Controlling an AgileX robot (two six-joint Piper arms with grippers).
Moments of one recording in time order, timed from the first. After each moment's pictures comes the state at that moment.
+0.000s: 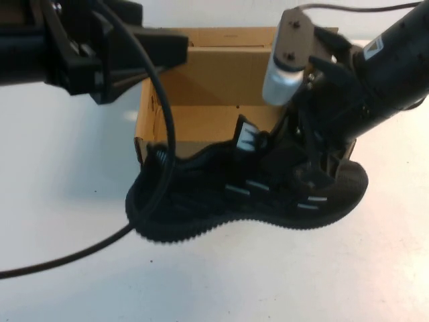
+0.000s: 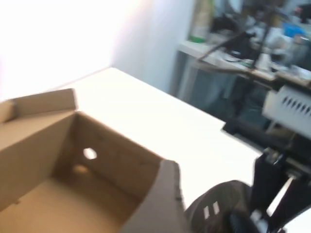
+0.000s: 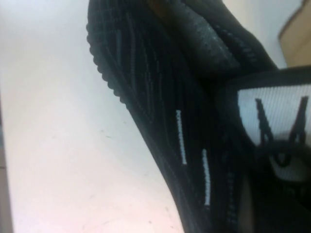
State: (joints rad) right arm 0.50 1.52 -1.52 0.56 1.25 -0.89; left arm -0.23 1.16 -1.17 -1.22 0.91 1.17
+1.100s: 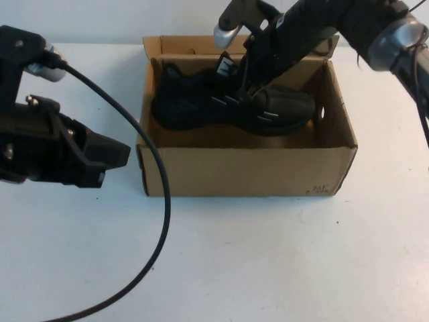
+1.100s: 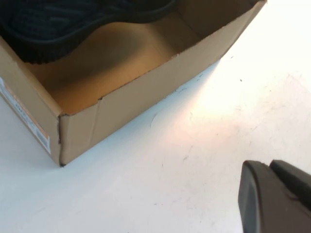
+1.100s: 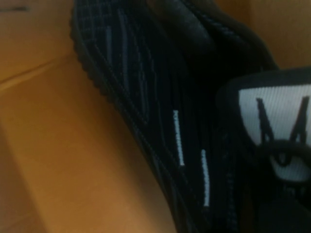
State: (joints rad) right arm 0.40 2.29 -2.37 0.33 1.13 -0.75; left arm -0.23 1.16 -1.02 -0.74 0.89 0.80
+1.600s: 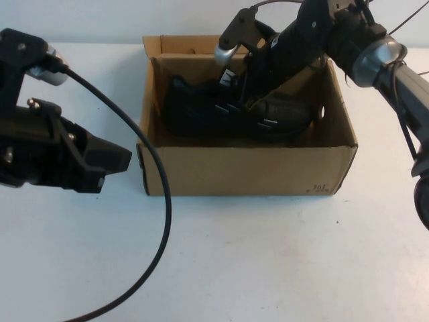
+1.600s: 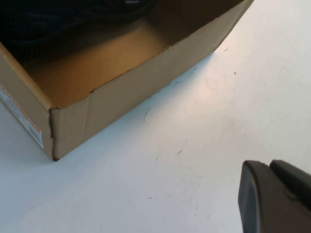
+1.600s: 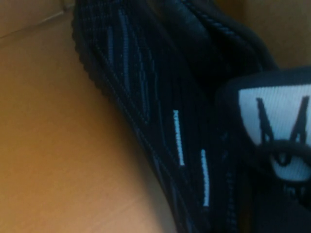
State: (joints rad) right arm 0.40 2.37 -2.38 0.30 1.03 -0.74; left arm -0.23 1.16 -1.02 -0.74 0.92 0.80
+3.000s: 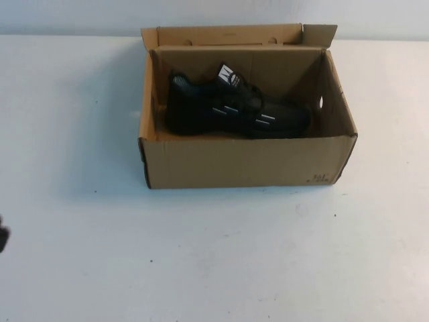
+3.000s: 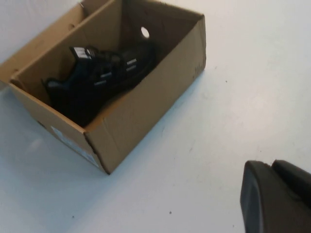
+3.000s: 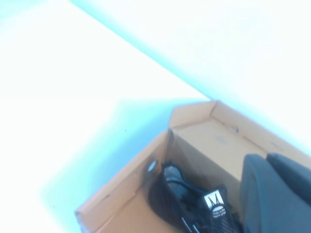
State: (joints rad) right arm 0.40 1.77 -2.39 0.36 1.18 -0.32; left arm -0.23 0.56 -1.00 -0.53 1.13 0.79
